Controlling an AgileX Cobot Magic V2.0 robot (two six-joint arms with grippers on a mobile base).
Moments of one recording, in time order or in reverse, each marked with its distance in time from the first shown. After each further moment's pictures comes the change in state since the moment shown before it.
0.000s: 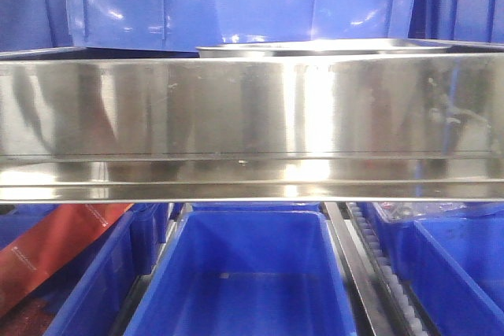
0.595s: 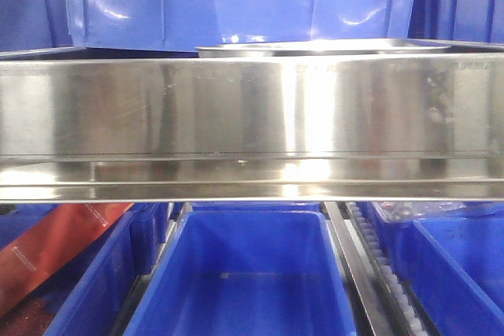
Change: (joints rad) left arm 0.000 0.398 -0.361 -0.059 0.577 0.044; right arm 0.000 0.572 -0.688 -0.044 0.816 -0.050
